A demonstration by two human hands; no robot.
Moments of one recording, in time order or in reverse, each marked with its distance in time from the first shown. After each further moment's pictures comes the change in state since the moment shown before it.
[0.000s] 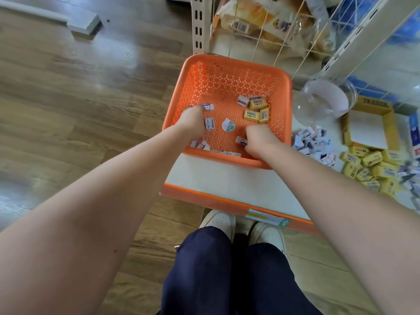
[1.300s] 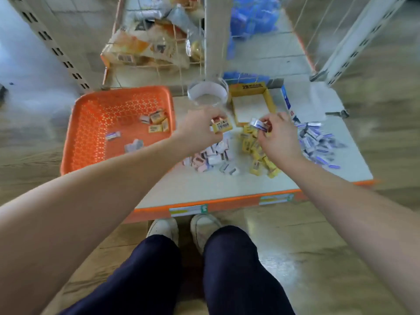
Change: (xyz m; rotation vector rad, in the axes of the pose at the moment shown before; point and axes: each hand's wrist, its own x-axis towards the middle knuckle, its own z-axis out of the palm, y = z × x) left_hand -0.090 0.239 0.022 -0.056 -0.001 0.664; right_hand -0.157 0.228 -0.009 0.509 0.676 0.314
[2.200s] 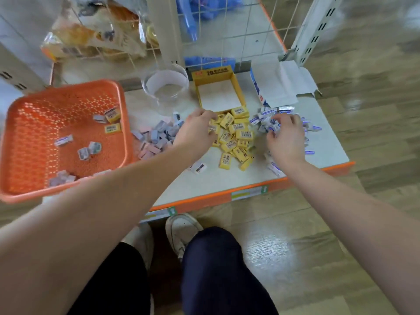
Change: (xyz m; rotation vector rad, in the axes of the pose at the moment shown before) left_hand 0.032 0.030 0.080 -0.035 -0.011 -0.115; right_hand -0.007 0.084 -0.004 0.011 0.081 0.250
